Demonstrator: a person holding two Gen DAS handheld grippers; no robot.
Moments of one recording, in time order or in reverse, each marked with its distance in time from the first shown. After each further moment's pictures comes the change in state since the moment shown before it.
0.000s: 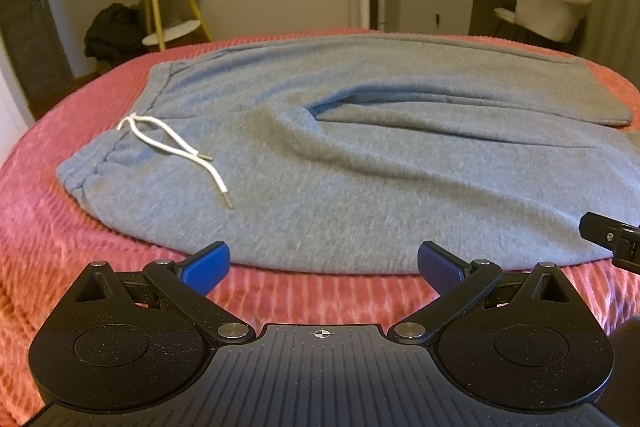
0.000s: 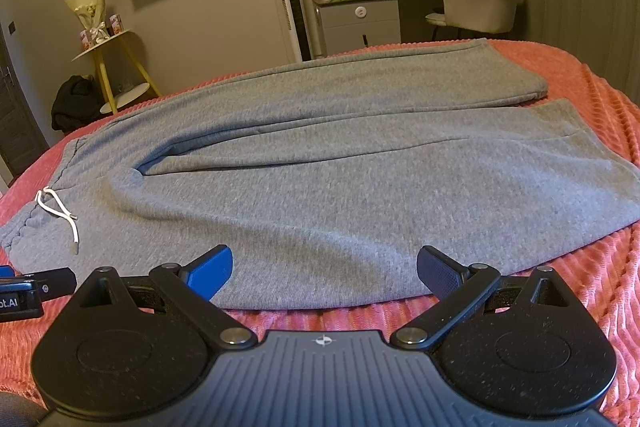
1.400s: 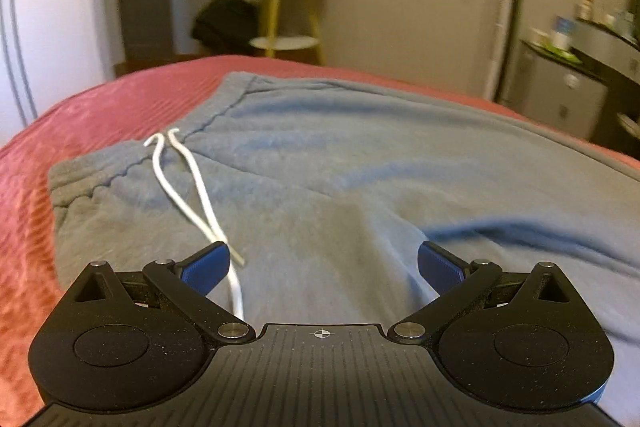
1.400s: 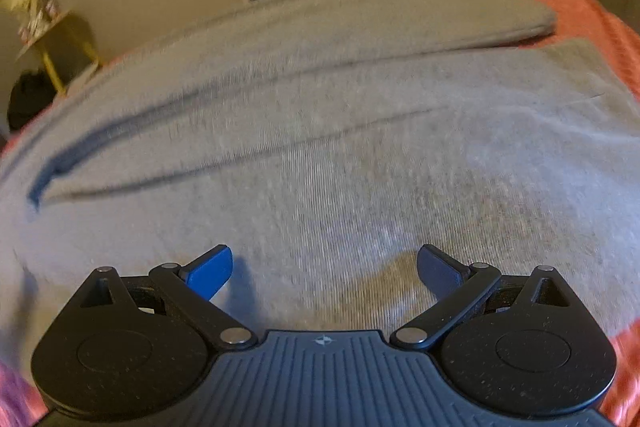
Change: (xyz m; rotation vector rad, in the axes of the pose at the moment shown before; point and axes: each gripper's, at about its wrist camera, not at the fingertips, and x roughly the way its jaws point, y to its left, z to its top) left arm 0.153 0.044 0.076 -0.346 -0.137 0.271; right arm 0.140 -0.073 0.044 0.040 0.213 -0.047
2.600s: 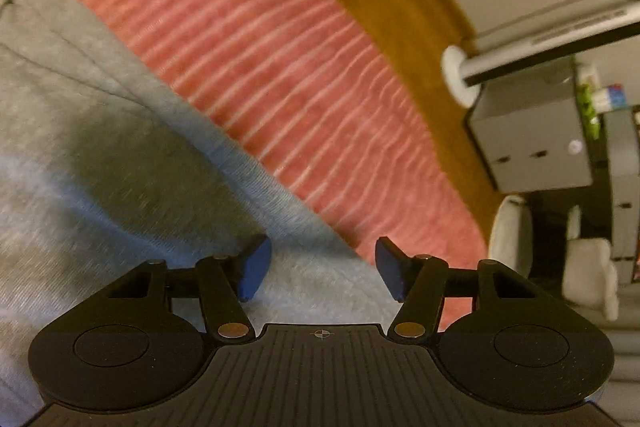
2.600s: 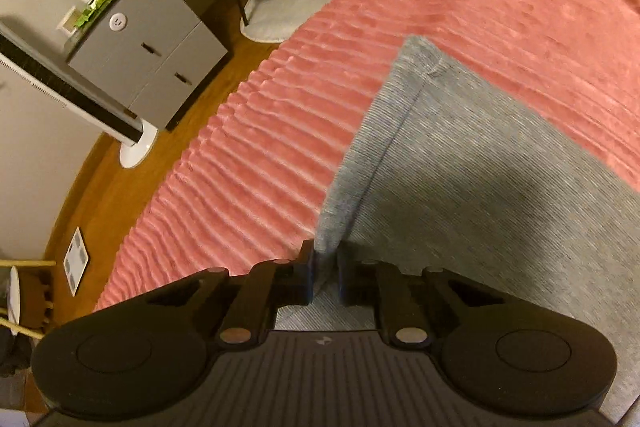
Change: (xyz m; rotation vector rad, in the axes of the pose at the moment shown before) left arm 0.275 -0.051 0.210 -0.560 0.717 -0.272; right arm 0.195 -0.146 0.330 0.675 0.091 -0.143
